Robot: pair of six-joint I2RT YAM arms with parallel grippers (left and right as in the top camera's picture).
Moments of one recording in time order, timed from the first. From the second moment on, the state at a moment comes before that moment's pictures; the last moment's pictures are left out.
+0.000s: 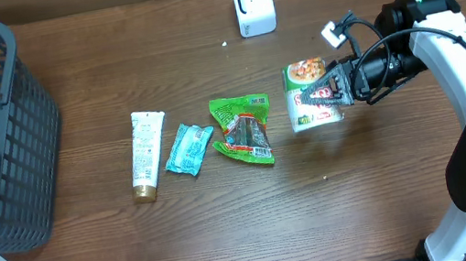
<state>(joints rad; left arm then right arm) 0.68 1.55 2.11 -1.47 0.01 -0.05 0.05 1.89 1.61 -1.64 -1.35 -0.92</state>
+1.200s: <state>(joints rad) 0.68 1.55 2.11 -1.47 0.01 -0.05 0.16 1.89 1.79 -0.60 -1.19 -0.06</state>
